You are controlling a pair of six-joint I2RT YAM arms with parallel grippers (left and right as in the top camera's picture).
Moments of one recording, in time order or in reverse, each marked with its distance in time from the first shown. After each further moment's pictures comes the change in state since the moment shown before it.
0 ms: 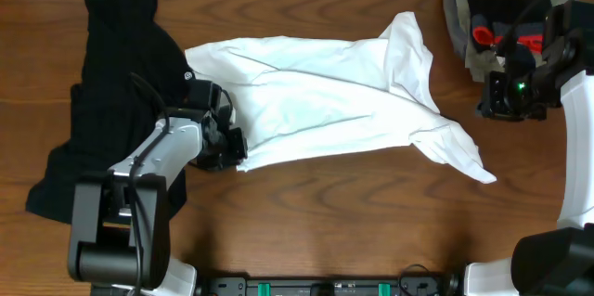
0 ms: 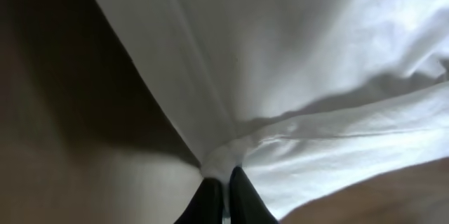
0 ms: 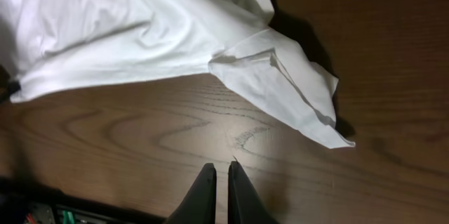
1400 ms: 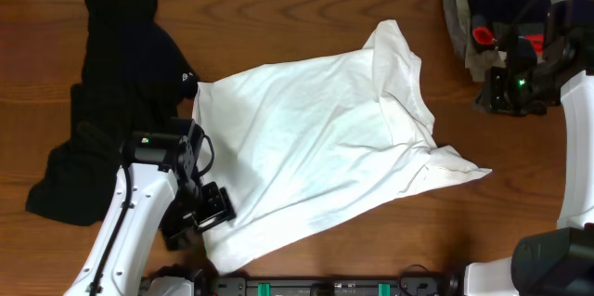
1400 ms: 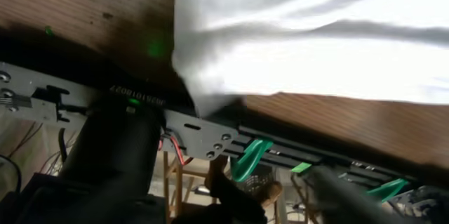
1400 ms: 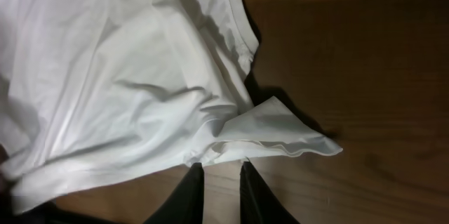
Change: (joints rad) left arm -0.006 -0.433 0.014 -0.805 -0.066 -0.222; right arm 0.003 0.000 0.000 0.055 -0.002 0.005
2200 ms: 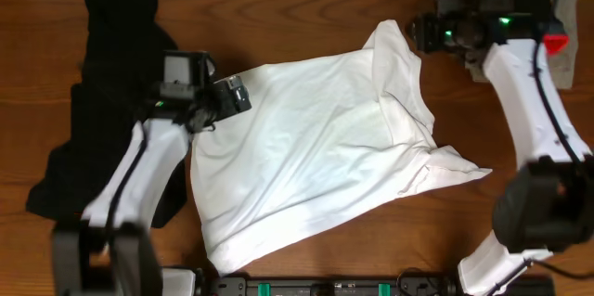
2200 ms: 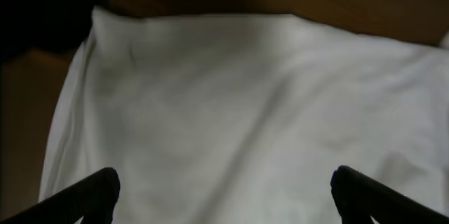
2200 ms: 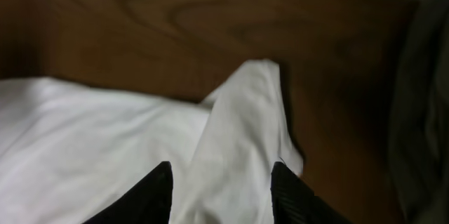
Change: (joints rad) left arm 0.026 0.329 0.097 1.100 -0.068 0.114; right arm 0.250 0.249 -0.004 0.772 -0.016 0.003
